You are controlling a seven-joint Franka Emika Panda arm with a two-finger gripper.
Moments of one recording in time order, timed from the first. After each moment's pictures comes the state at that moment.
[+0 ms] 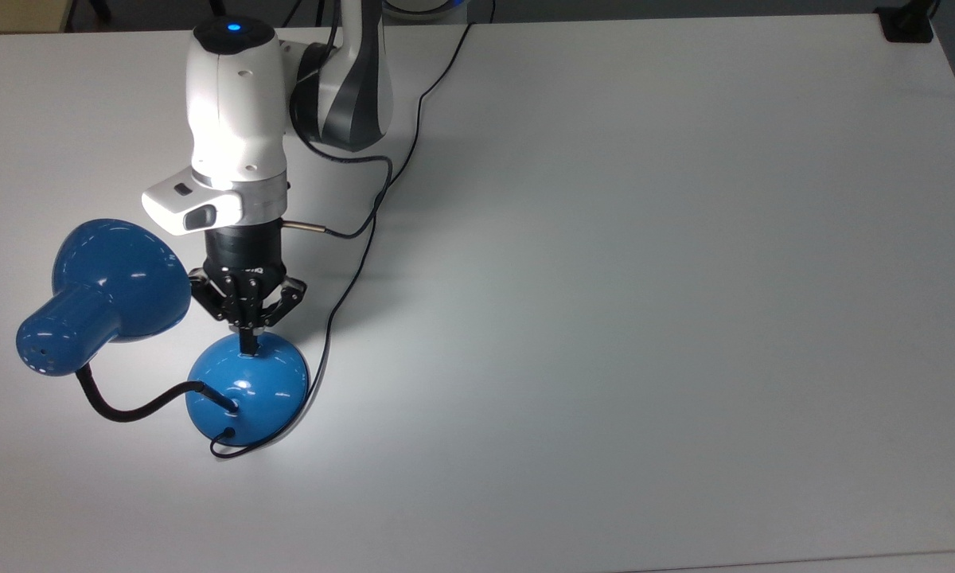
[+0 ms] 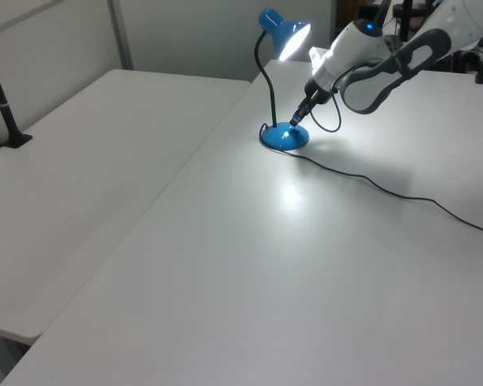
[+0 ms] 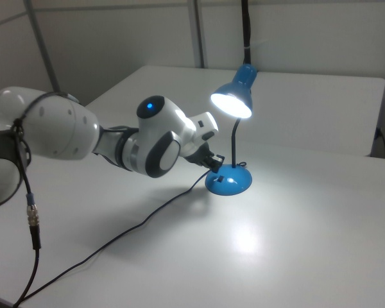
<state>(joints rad) -0.18 0.49 0.02 -1.81 -0.08 2.89 -0.07</state>
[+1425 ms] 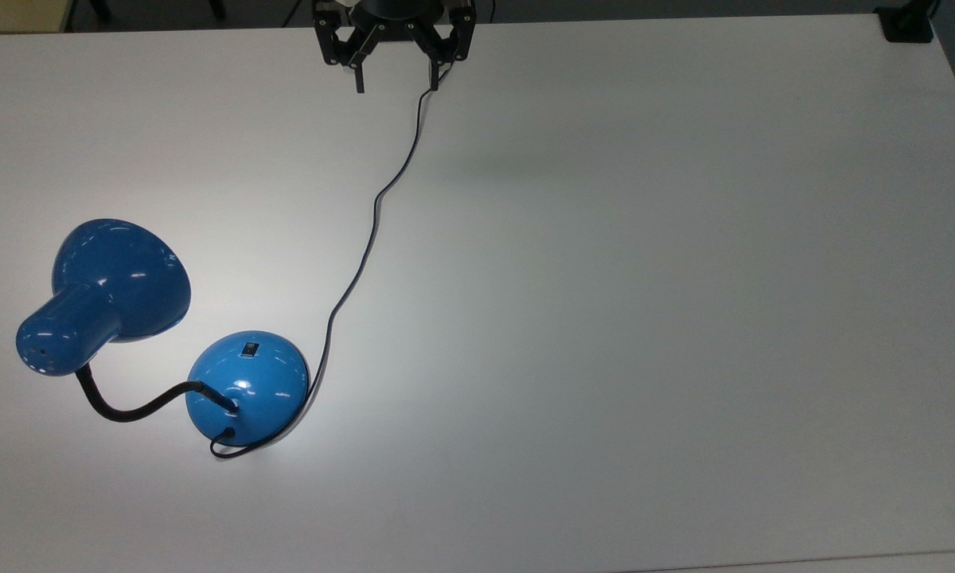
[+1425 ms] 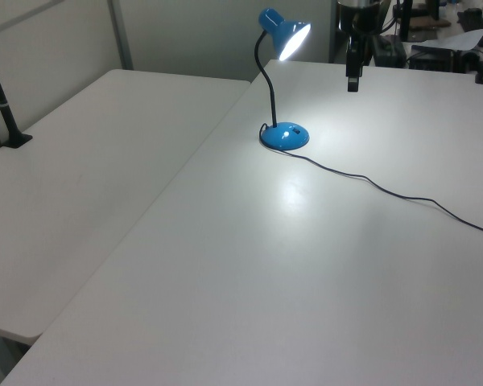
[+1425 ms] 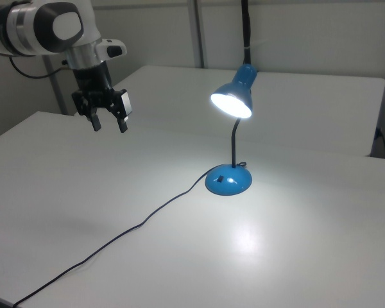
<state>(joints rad) 0.20 0.06 -0.11 -1.64 -0.07 1.69 -0.04</state>
